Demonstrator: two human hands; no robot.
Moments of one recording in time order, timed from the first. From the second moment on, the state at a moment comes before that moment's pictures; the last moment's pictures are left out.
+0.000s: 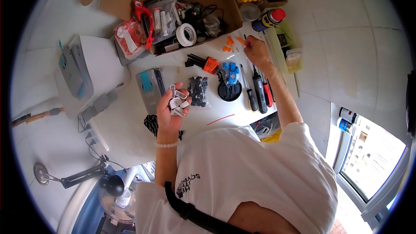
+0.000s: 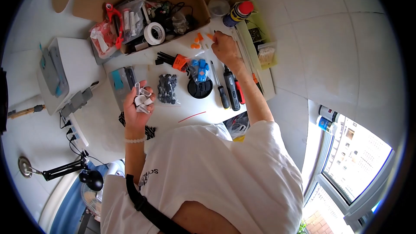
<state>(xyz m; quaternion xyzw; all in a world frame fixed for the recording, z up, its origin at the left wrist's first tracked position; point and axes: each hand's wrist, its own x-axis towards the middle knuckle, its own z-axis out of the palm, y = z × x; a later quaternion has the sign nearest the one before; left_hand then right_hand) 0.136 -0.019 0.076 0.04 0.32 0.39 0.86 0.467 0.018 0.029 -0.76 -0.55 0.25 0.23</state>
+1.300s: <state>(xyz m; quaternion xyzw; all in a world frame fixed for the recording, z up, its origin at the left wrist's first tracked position) 0.145 0.004 0.079 0.03 0.35 0.40 0.85 0.414 0.024 0.045 -0.69 -0.68 0.19 0.16</state>
